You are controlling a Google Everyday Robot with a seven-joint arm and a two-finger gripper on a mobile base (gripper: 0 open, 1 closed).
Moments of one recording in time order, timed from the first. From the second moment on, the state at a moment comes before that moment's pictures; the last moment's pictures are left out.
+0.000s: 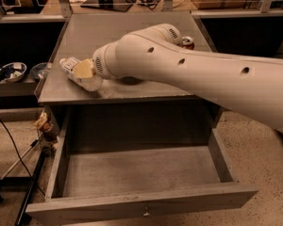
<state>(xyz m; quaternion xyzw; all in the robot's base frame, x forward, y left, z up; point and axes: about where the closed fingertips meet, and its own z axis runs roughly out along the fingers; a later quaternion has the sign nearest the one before) 0.627 0.132 0.890 -0.26 0.84 0.23 0.43</state>
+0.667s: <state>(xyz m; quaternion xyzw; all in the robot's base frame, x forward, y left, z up) 0.623 0.132 0.873 -0.25 0.84 0.24 0.42</state>
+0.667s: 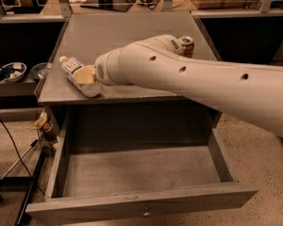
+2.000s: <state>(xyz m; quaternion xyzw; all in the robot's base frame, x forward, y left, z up) 0.622 0.134 0.867 -0.25 0.84 0.25 0.42</state>
